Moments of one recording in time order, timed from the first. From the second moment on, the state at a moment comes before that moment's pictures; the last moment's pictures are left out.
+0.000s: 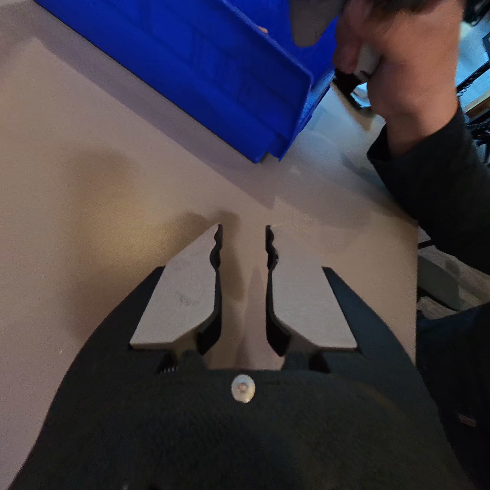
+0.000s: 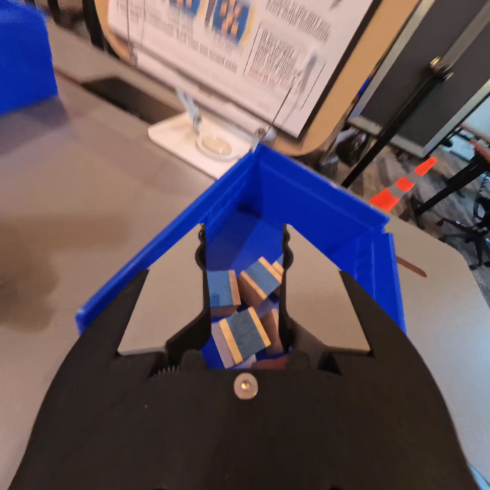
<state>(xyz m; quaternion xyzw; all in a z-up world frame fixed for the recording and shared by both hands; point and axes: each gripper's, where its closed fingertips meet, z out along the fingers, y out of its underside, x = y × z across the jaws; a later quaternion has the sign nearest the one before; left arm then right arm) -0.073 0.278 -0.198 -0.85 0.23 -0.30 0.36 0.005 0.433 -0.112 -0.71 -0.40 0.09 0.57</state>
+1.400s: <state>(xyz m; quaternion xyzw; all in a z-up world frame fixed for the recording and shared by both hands) -0.492 0.288 -0.228 -0.99 0.04 0.11 0.05 -0.017 0.410 -0.104 -0.67 -0.42 0.14 0.59</state>
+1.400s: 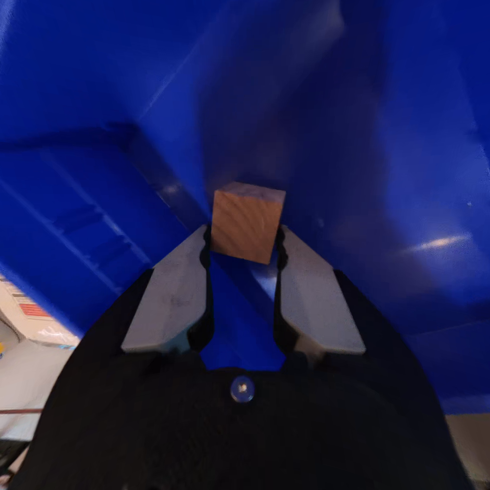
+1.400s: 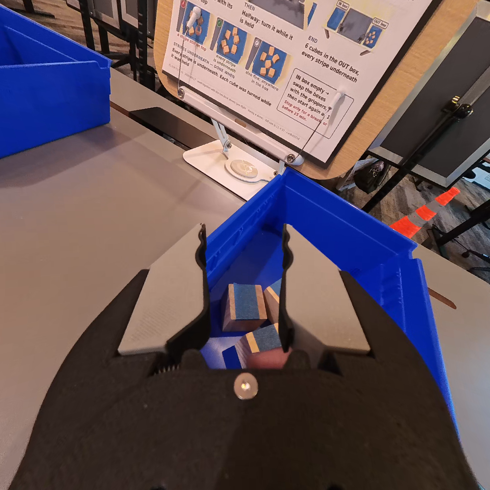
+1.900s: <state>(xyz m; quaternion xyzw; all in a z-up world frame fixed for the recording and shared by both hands) -0.306 0.288 -0.030 -0.73 -0.05 -0.52 0.44 -0.079 0.302 -0.098 -0.55 -0.56 0.29 0.54</state>
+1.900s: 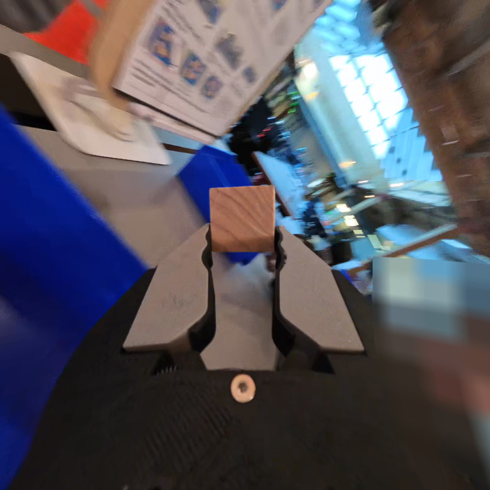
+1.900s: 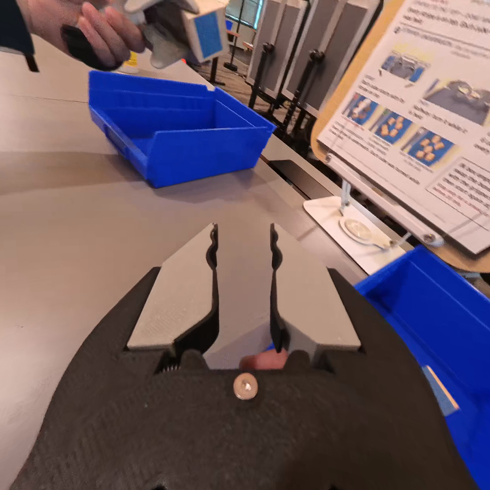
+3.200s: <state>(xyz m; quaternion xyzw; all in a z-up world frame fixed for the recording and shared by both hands) -0.070 0.313 -0.135 -0.77 0.14 -0.43 0.45 0.007 0.469 -0.131 -0.77 -0.43 0.13 0.45</state>
